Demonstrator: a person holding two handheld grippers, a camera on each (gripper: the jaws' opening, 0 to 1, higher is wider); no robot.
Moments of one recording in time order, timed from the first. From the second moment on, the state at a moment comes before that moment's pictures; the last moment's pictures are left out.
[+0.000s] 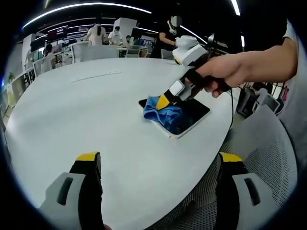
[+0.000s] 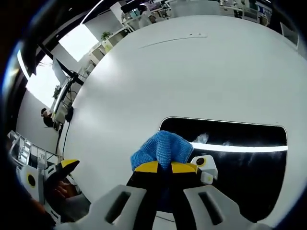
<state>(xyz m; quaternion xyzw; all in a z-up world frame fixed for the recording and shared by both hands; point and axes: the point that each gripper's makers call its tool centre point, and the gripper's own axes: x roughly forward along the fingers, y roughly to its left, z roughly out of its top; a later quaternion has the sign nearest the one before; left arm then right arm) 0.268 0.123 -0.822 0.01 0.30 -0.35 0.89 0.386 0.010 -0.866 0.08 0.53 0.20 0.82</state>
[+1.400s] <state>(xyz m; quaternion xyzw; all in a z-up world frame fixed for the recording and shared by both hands) 0.270 0.126 -0.824 0.01 0.31 -0.34 0.89 0.449 0.018 -0.866 0.05 0.52 0.23 0.82</state>
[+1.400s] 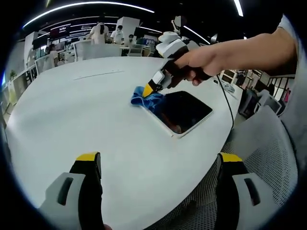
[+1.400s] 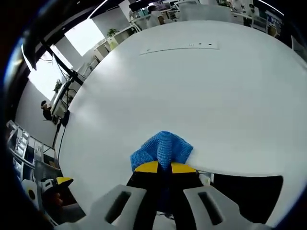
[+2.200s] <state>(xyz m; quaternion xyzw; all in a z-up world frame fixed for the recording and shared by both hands) 0.270 0.129 -0.826 0.01 0.31 -0.34 0.89 0.445 -0.005 -0.864 0.04 0.52 0.22 0.82</state>
